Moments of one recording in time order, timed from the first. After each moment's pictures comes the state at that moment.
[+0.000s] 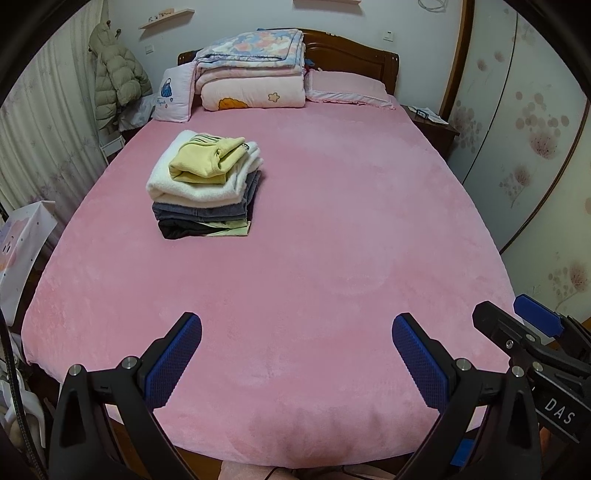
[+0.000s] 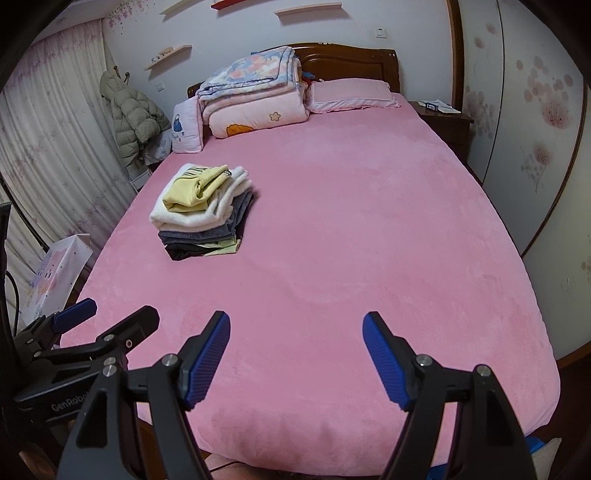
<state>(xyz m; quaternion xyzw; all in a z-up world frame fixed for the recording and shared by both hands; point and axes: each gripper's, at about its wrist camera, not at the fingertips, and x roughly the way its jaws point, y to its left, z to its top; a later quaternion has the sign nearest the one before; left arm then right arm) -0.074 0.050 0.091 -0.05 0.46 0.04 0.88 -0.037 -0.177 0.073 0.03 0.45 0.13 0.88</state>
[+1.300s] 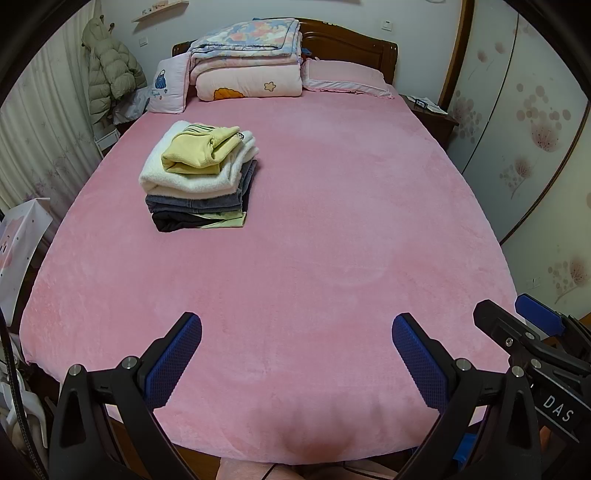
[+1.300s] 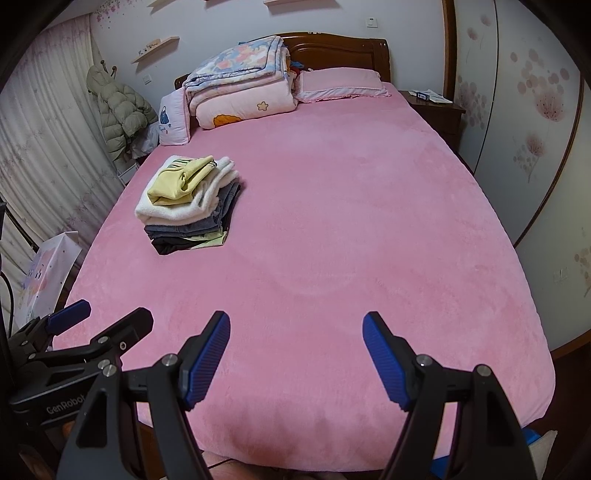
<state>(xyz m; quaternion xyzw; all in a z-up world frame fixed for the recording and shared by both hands) -0.061 0.047 0.082 -0.05 0.48 0.04 0.87 -0.030 -0.182 0.067 0.03 0.47 0.11 0.87</state>
